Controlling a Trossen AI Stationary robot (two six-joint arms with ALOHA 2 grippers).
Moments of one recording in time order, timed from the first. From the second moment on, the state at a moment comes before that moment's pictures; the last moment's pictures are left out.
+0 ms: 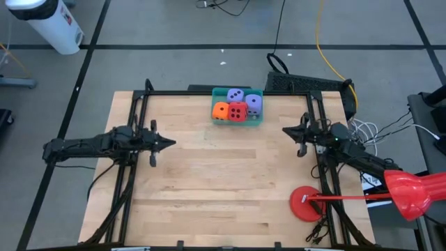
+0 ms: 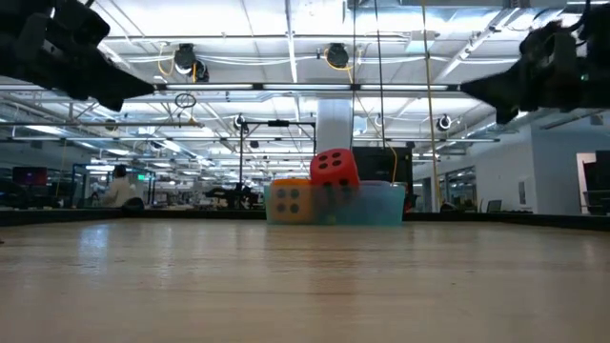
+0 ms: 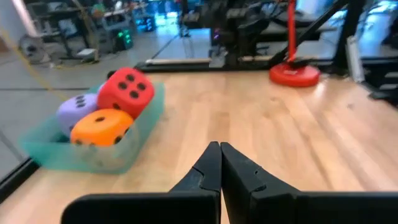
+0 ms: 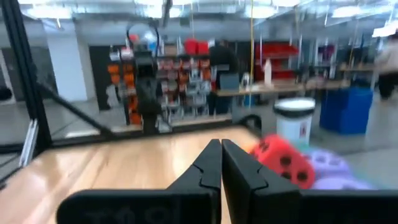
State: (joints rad) left arm 0.08 0.21 0.19 -0.14 -0.01 0.06; right arm -0.49 0.01 0.02 0.14 -0.29 0.09
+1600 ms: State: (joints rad) left arm -0.23 0.04 0.06 -0.09 -0.42 -0.09; right arm -0.34 0.01 0.02 0.07 -0.32 0.10
